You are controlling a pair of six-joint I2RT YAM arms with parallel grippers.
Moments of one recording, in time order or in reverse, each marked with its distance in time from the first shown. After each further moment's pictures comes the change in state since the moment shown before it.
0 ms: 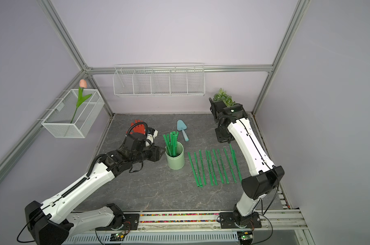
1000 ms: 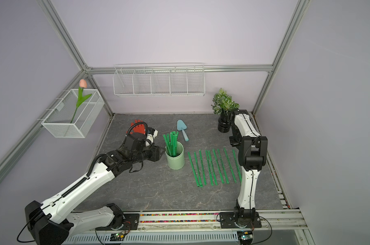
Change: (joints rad) left arm 0.000 0.000 0.000 0.000 -0.002 0.000; right arm -0.358 0.472 -0.037 0.063 -0.059 -0.133
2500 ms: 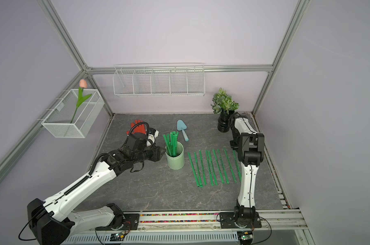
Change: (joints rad) left arm 0.000 0.021 0.000 -0.002 -0.002 0.000; right arm -0.042 0.133 -0.032 0.092 -0.007 -0.024
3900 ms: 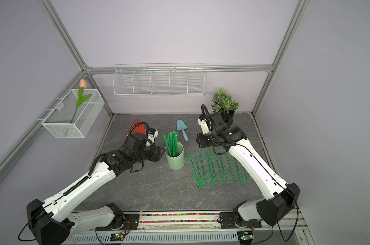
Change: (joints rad) left arm 0.000 -0.008 0.000 -0.003 -0.008 0.000; right arm 0.620 -0.886 -0.390 0.549 -0.416 0.201
